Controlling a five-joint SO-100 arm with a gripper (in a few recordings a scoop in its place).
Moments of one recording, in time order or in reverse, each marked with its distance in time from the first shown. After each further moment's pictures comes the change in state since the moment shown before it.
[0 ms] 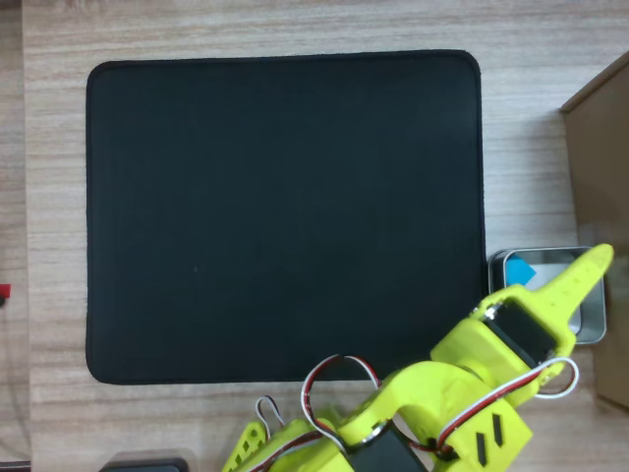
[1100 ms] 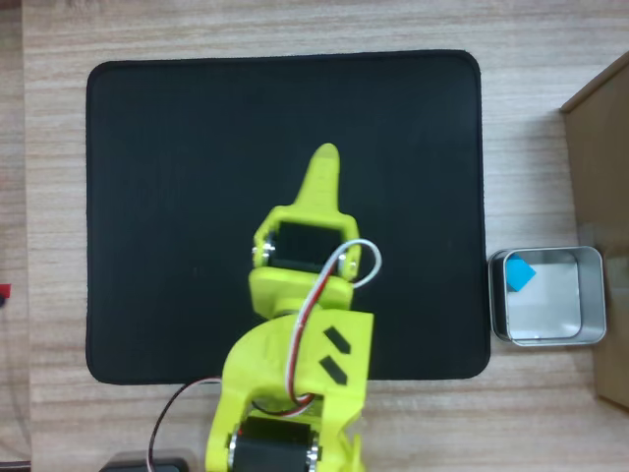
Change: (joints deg) arm -45.8 19.9 -0.4 12.9 13.7
